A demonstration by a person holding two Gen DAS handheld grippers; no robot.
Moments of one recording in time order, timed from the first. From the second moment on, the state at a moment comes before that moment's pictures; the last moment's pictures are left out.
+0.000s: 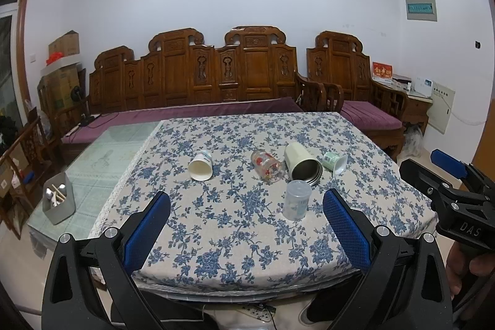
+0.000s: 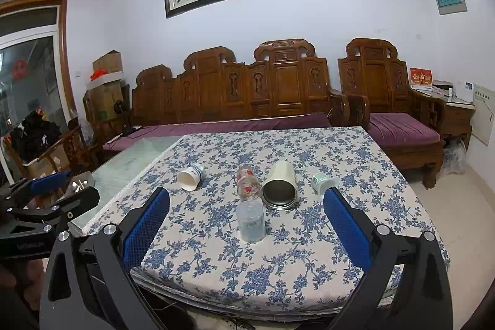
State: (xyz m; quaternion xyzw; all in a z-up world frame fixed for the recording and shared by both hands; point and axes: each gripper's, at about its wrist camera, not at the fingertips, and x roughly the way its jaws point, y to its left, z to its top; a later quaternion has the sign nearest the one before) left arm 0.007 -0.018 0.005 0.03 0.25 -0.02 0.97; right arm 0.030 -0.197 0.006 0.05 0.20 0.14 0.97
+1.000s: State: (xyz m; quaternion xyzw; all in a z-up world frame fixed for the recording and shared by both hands) left arm 0.008 -0.022 0.006 0.02 0.24 -0.02 0.97; right arm 0.030 -0.196 0.006 0.05 0.20 0.14 0.97
